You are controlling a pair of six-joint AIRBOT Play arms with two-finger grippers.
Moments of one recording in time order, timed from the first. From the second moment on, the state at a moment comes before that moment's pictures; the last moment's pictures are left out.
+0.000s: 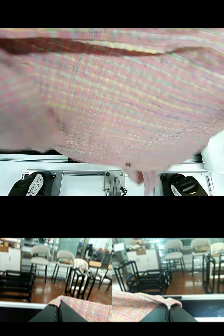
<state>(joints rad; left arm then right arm) 0.40 -0.78 1.99 1.00 -1.17 -1.53 0.33 -0.58 1.72 -1.78 1.11 1.78</state>
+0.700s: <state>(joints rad) 0.20 -1.33 1.56 1.00 -1.25 -1.35 0.33 -1.53 1.68 -1.72 1.11 1.95</state>
